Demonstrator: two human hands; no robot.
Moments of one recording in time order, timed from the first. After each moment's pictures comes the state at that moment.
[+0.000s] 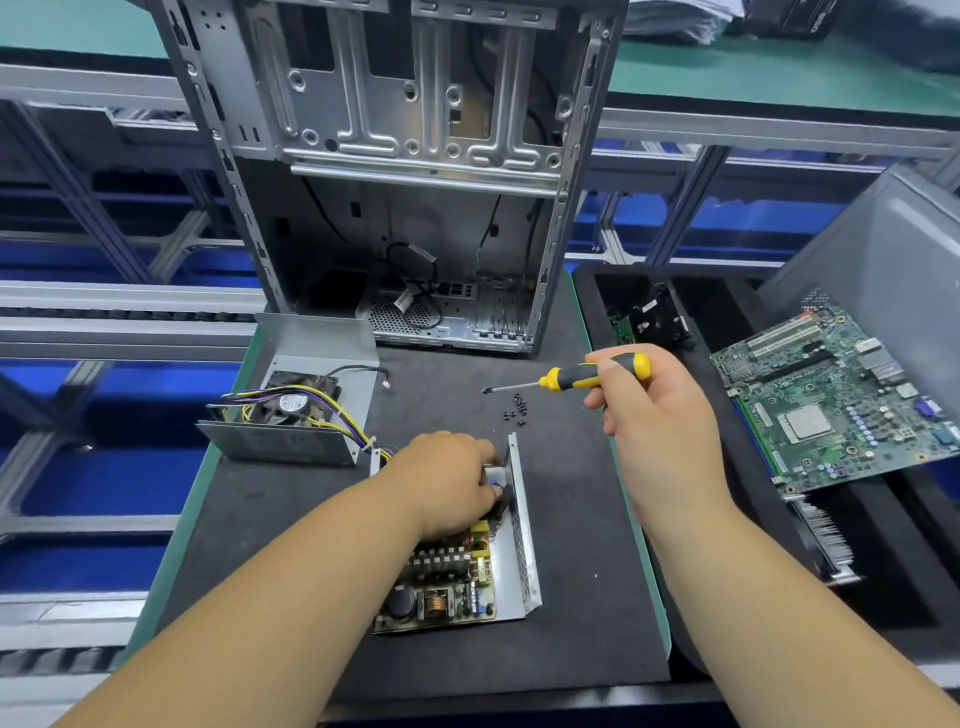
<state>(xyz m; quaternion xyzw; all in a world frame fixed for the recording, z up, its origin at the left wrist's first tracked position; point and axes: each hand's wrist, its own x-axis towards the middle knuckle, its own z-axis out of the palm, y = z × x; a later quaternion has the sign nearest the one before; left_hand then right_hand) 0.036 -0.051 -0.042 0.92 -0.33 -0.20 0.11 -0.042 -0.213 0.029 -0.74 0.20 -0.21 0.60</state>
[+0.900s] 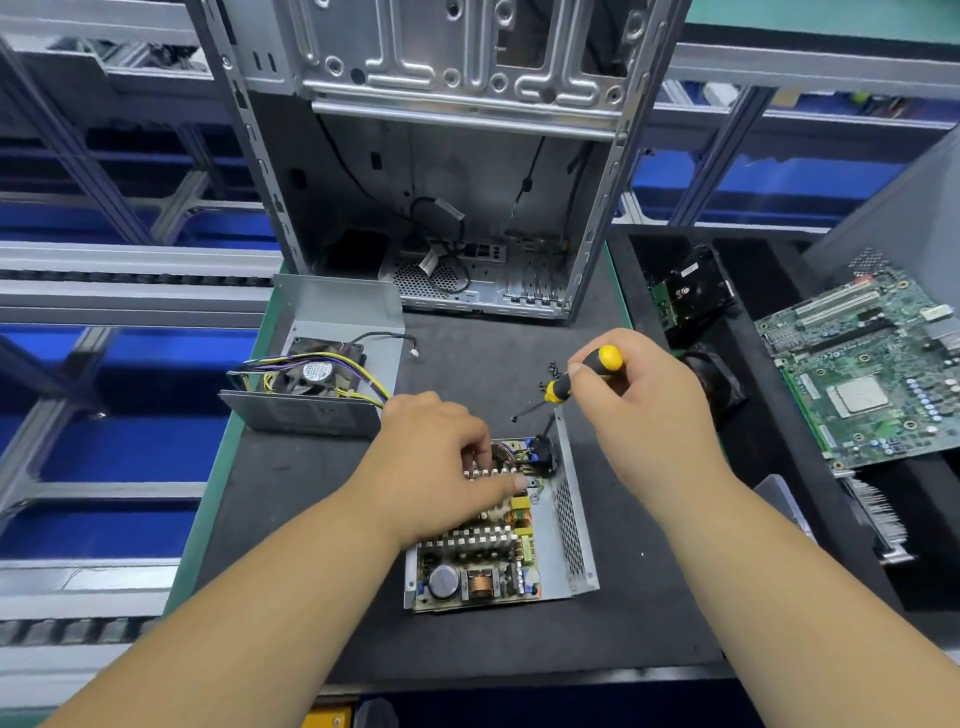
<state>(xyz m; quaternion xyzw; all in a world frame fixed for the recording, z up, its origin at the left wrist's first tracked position) 0.032 0.001 -0.051 0.92 -0.32 -0.07 0.20 -0.024 -0.188 -0.001 -0.88 0.14 -0.16 0.42</state>
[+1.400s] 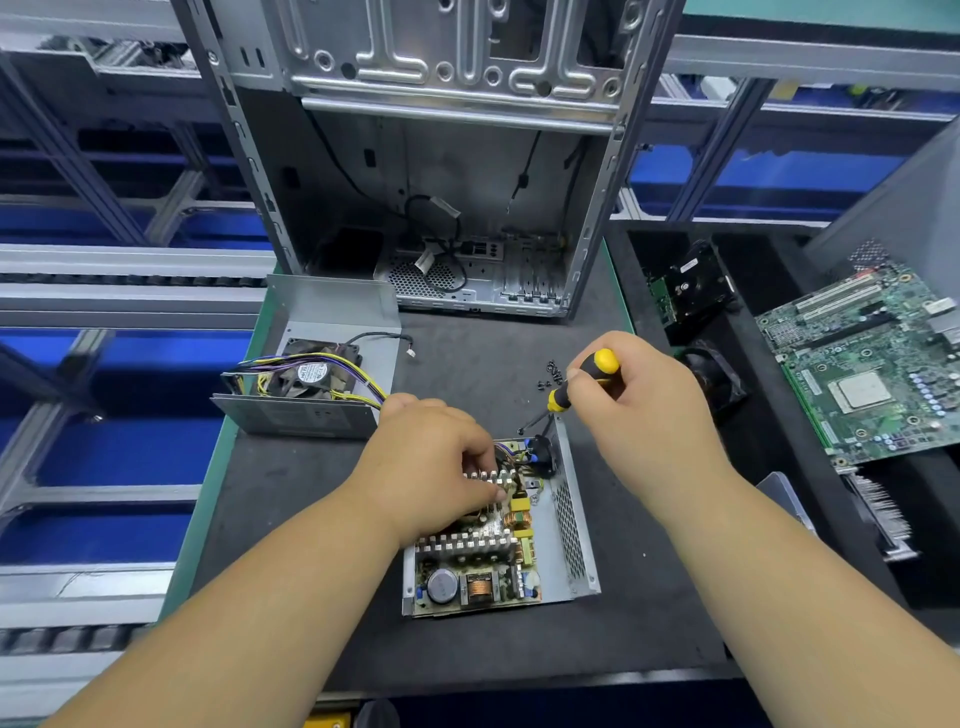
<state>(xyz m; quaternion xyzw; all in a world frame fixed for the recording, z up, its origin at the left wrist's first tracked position) 0.040 0.000 -0.059 0.92 -0.33 -0.06 0.21 -0.023 -0.192 -0.003 -0.90 0.14 -0.12 0.39</state>
